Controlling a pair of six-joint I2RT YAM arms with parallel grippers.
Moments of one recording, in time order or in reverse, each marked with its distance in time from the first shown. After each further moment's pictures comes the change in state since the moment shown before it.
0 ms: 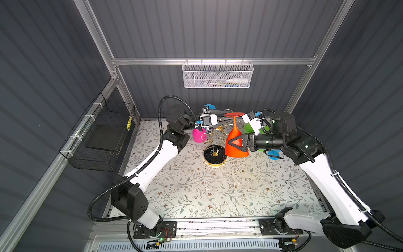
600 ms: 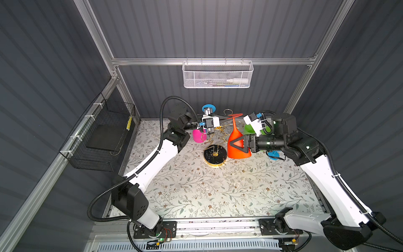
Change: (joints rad) left arm -0.001 0.000 0.017 -0.107 0.008 0.100; right arm -0.011 -0.018 -0.016 -0.017 -0.005 0.018
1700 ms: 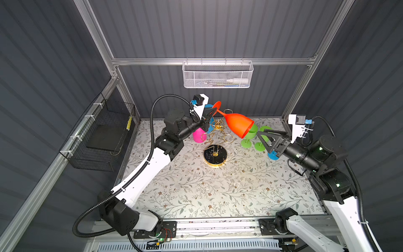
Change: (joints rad) left arm -0.015 -0.162 -0.094 -0.304 -0.712 -0.644; right arm -0.185 -0.418 -0.308 0.426 0.180 0.130
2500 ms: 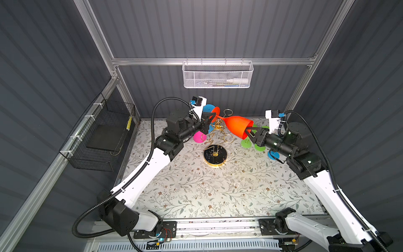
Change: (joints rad) left arm 0.001 -0.005 -0.002 -0.109 0.024 -0.146; right arm 0.056 0.243 -0.017 0.091 0.067 0.014
